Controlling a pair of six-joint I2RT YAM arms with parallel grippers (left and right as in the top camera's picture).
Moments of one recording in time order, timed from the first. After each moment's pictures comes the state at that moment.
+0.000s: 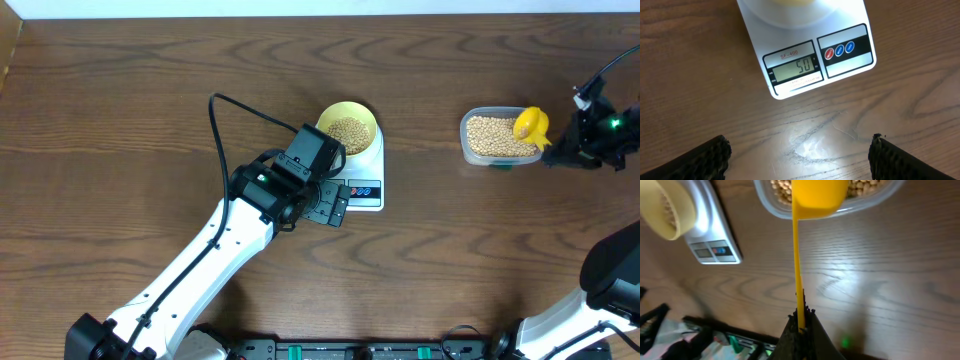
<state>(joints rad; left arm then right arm) -0.61 1.42 1.14 -0.90 0.00 -0.24 -0.41 1.87 1.80 -1.63 -0.43 -0.23</state>
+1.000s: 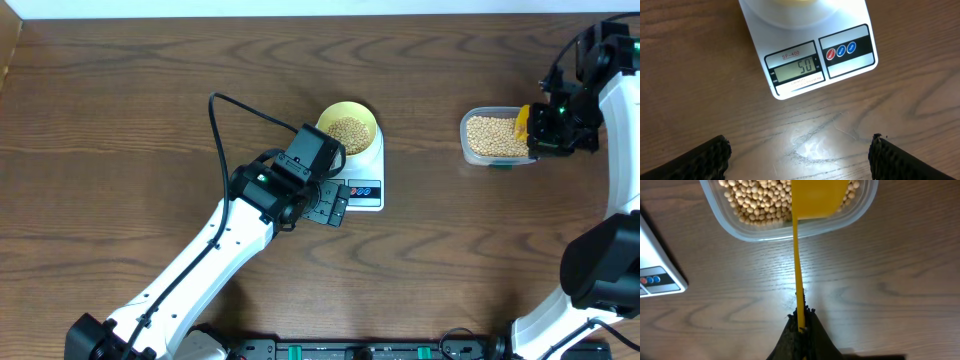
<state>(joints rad) -0.61 1.42 1.14 -0.90 0.00 -0.24 -0.17 1.87 1.80 -1.52 -0.09 0.00</state>
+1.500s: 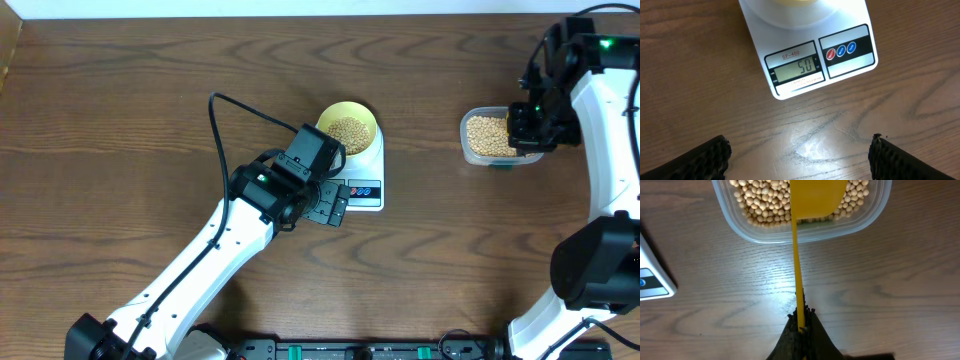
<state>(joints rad) -0.61 1.42 1.14 -0.90 0.00 -0.24 -0.06 1.87 1.80 -1.50 0.02 0.06</state>
